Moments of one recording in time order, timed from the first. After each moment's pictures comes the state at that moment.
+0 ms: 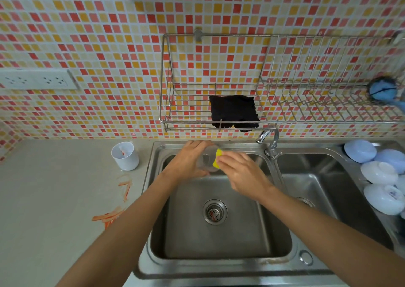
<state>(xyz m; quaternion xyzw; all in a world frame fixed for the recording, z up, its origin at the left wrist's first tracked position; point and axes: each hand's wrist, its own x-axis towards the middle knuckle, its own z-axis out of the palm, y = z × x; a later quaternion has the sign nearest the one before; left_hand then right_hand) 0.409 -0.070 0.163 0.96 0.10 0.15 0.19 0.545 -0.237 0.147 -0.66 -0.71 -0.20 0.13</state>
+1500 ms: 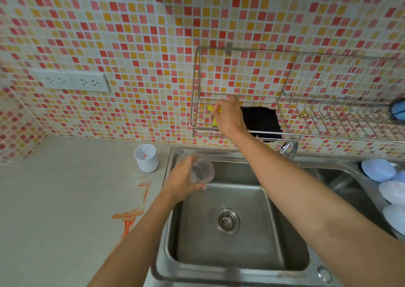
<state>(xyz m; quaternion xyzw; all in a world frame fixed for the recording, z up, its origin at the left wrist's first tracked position) 0.335 -0.046 0.128 0.90 0.28 0.17 0.30 0.526 -0.063 0.252 -0.84 -0.44 -0.03 0.32</state>
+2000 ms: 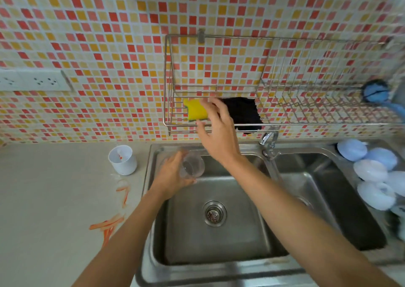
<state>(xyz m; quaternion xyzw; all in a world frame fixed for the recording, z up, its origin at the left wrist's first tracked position) 0.371 -0.041 0.116 0.91 0.25 0.15 0.29 0.513 -0.133 0.220 -0.75 -0.50 -0.13 0.41</state>
